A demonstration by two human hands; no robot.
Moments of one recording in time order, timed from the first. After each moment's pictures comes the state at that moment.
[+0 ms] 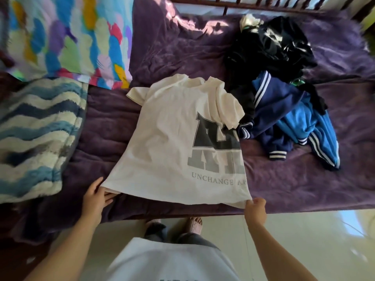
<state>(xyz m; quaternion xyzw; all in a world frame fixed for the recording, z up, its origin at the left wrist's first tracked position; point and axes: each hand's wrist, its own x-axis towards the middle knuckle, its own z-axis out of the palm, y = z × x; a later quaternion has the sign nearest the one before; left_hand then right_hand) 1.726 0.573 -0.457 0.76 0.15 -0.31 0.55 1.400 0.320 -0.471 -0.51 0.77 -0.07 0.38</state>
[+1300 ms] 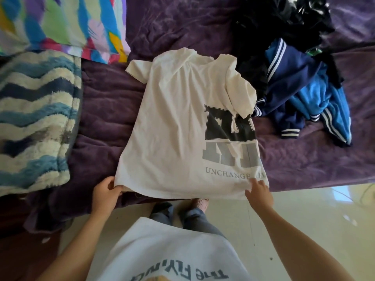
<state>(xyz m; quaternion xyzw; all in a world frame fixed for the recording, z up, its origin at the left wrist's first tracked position) 1.729 0.601 -0.465 0.87 -0.03 -0.33 0.36 1.408 0.333 -0.478 -0.75 0.60 0.22 0.17</state>
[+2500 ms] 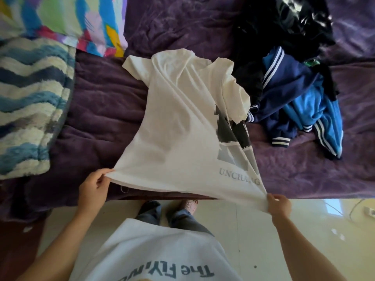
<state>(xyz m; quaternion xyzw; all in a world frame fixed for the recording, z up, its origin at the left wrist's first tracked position) 1.697 0.583 -0.443 0.90 -0.15 -0.17 0.36 1.341 0.275 -0.463 -0.55 0.79 -0.03 0.28</state>
